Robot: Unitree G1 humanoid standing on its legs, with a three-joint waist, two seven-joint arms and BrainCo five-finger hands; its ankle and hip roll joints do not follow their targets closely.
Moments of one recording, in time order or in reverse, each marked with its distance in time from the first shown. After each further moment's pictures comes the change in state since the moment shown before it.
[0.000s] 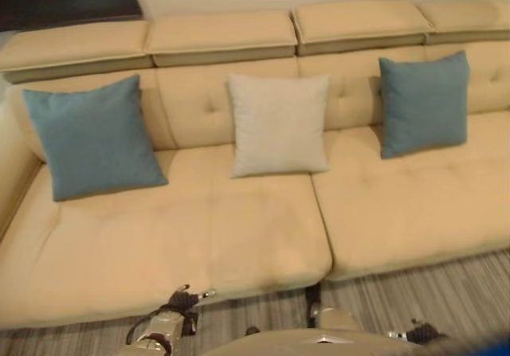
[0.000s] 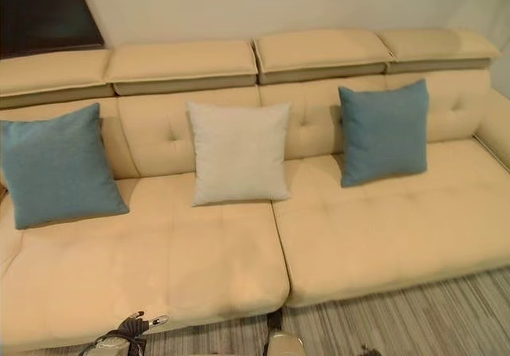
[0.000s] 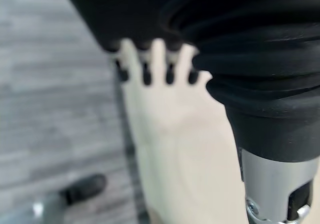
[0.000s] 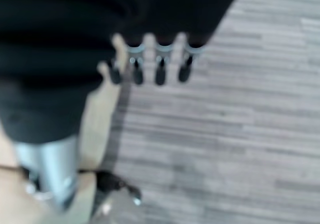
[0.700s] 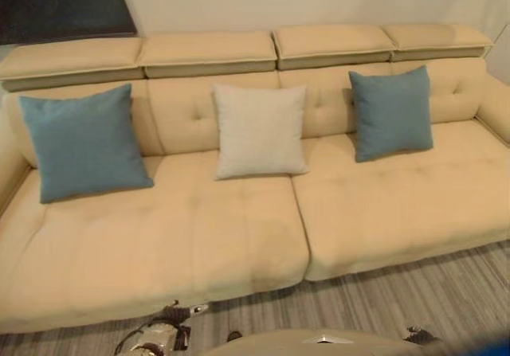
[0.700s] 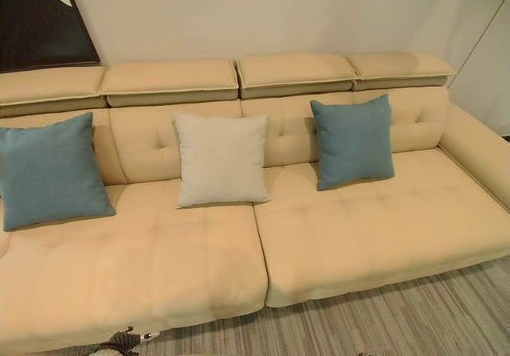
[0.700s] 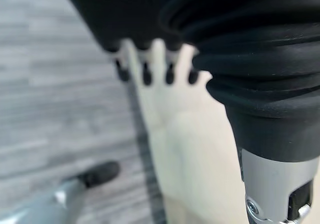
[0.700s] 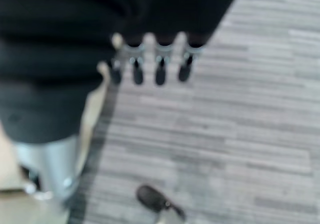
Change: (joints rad) left arm 0.049 0.030 -0.021 0.008 0.008 0.030 0.018; right arm 0.012 -0.004 0.023 0.029 -0.039 0.029 -0.007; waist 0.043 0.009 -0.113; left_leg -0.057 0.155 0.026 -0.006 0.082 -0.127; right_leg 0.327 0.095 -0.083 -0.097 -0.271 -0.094
